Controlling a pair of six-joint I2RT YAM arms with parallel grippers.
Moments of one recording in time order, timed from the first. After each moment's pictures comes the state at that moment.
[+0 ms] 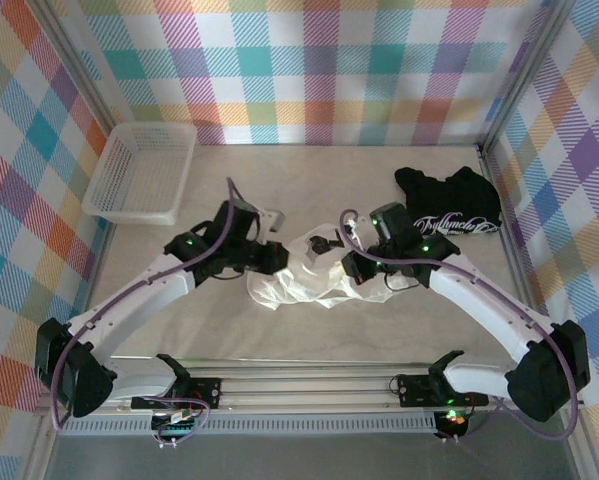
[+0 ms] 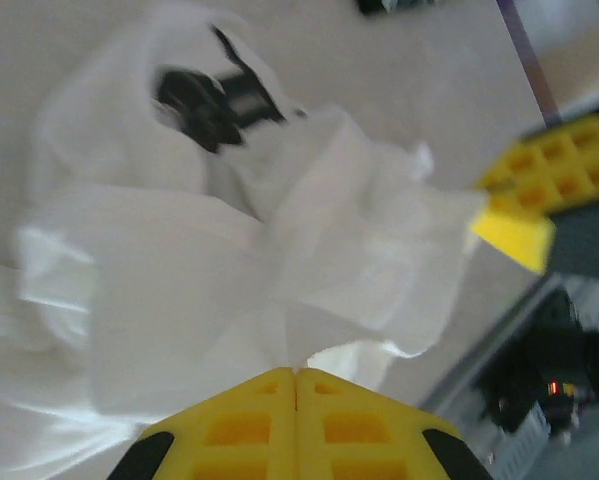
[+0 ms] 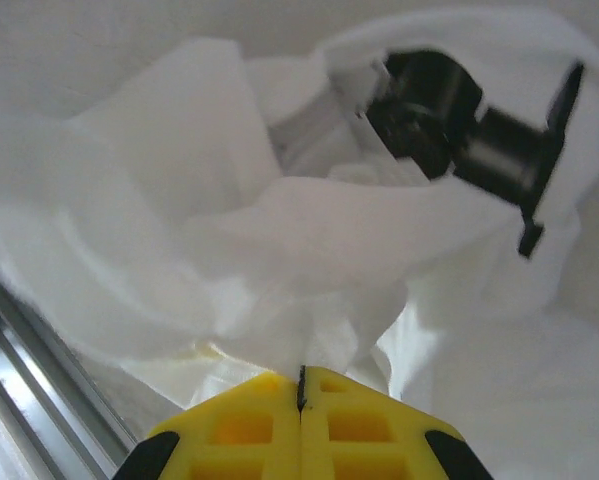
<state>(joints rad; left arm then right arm) -0.69 1.26 1.07 -0.63 0.33 -0.40 0.58 1.20 0.97 -0.69 -0.30 0.12</state>
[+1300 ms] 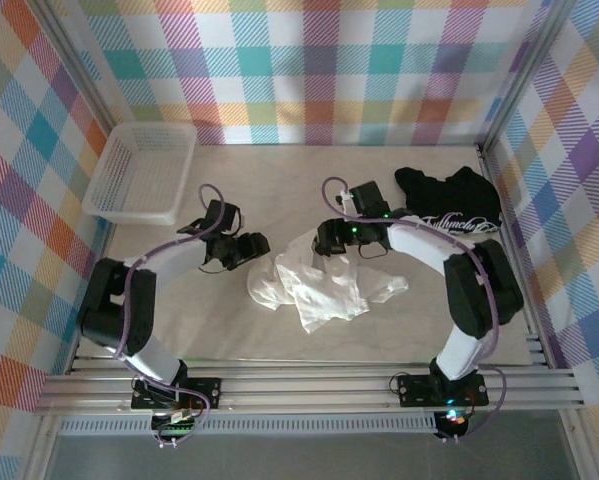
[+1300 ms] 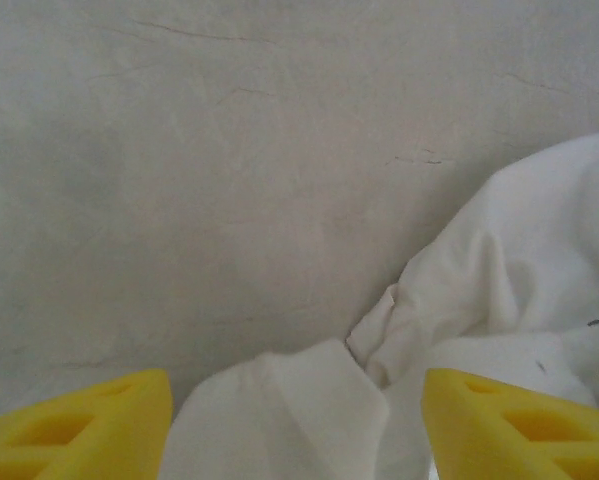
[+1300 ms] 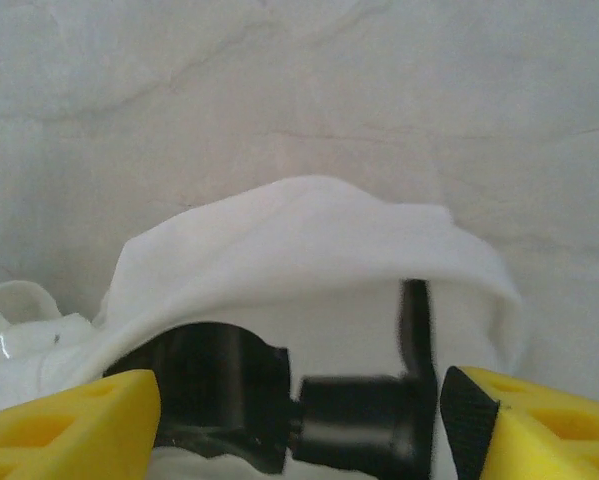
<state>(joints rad) -0.33 1.62 0.93 -0.35 0.30 -0.65 0.49 1.75 1.15 -0.33 -0.27 0.31</state>
